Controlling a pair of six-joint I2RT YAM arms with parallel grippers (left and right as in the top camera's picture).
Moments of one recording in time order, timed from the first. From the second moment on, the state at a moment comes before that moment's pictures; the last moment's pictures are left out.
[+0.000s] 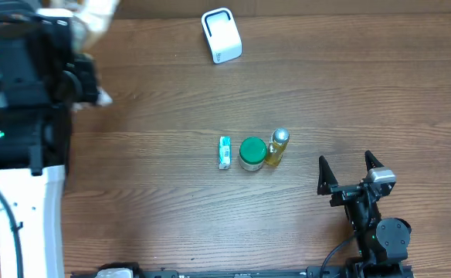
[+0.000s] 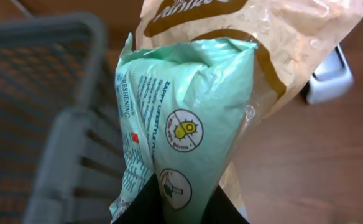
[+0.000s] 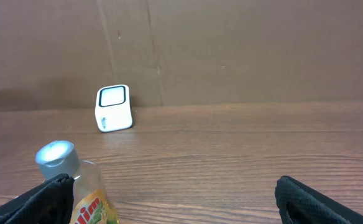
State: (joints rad) left arm 0.02 1.36 1.72 -1.03 -0.16 0.04; right arm 0.07 0.01 0.02 -0.03 -0.07 0.10
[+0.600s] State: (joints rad) left arm -0.39 1.65 1.15 -0.86 -0.33 -0.15; right arm 0.07 0.01 0.02 -0.03 -0.07 0.10
